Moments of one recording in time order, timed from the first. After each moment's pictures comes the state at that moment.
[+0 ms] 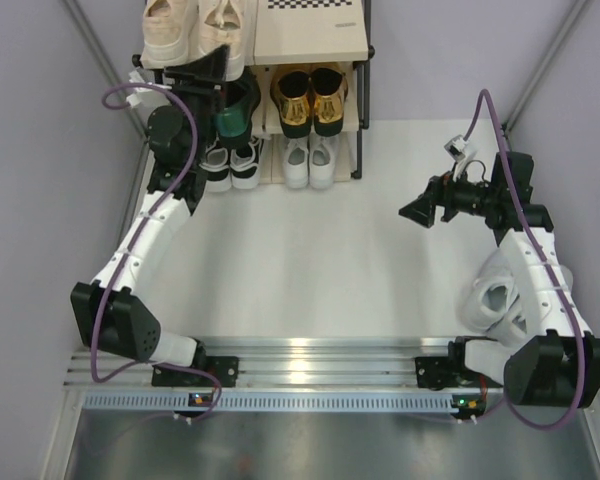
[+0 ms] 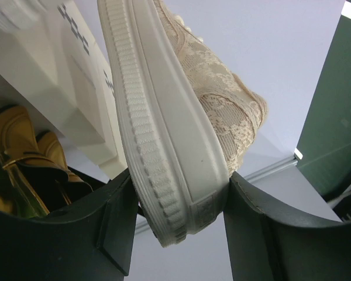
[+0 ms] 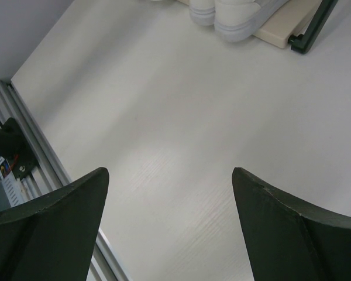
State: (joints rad) left arm -0.24 1.42 1.36 0.47 -0.13 -1.28; right arm -0.05 1.16 1.05 -0.51 -0.92 -0.11
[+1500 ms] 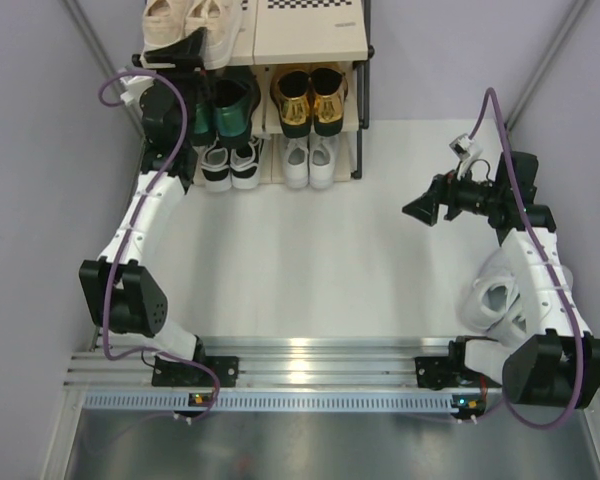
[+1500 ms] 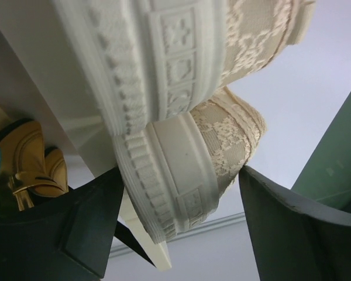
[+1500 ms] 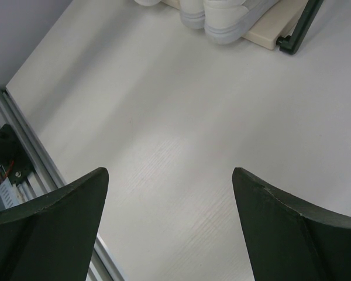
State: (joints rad) left arm -0.12 1.57 1.49 0.38 -0.13 -1.49; right arm -0.08 1.16 1.05 -0.50 -0.92 -0.11
